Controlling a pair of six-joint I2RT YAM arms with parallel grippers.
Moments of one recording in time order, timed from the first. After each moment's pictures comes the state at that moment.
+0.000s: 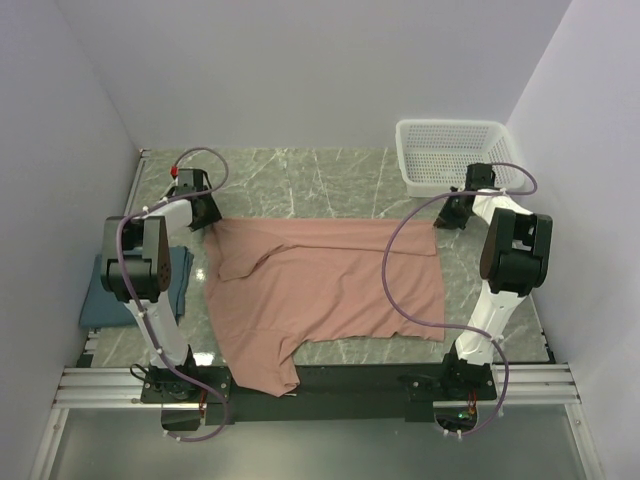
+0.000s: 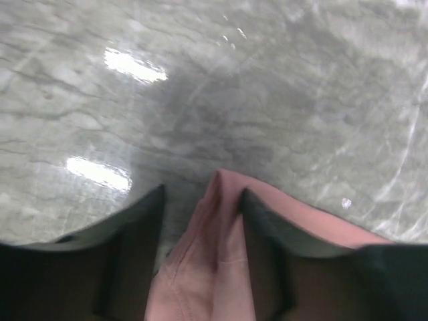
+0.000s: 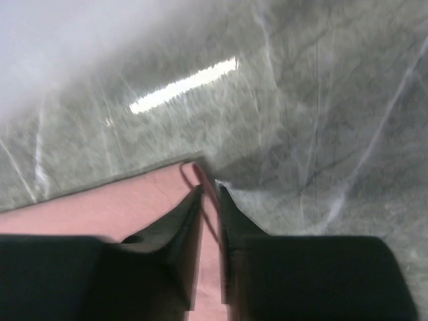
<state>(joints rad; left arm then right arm) 0.01 1.92 1.20 -0.19 -0.14 -0.43 -0.20 1.99 1.34 -0.43 -0.19 0.37</state>
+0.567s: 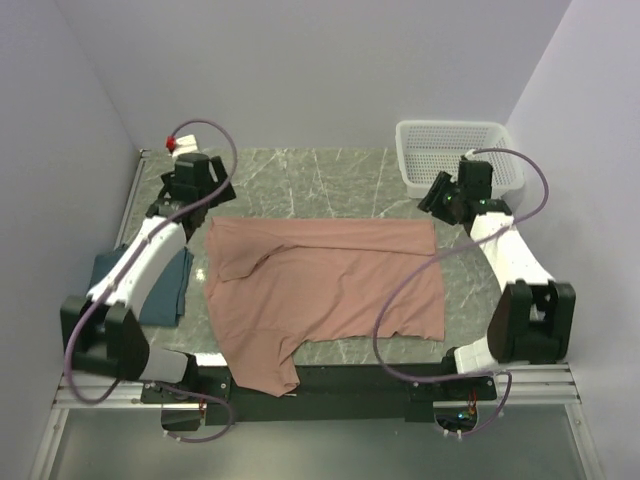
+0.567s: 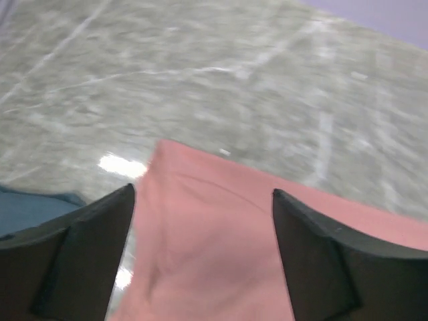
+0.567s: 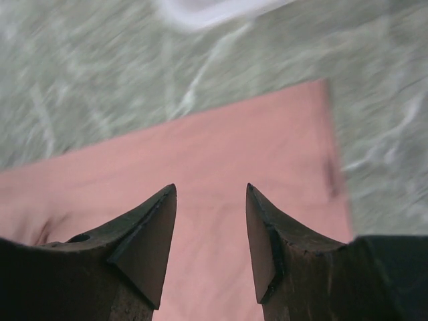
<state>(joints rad) -0.19 1.41 1.17 -0.33 -0.34 -0.41 -0.04 1.48 1.13 -0.40 -0.13 0.45</state>
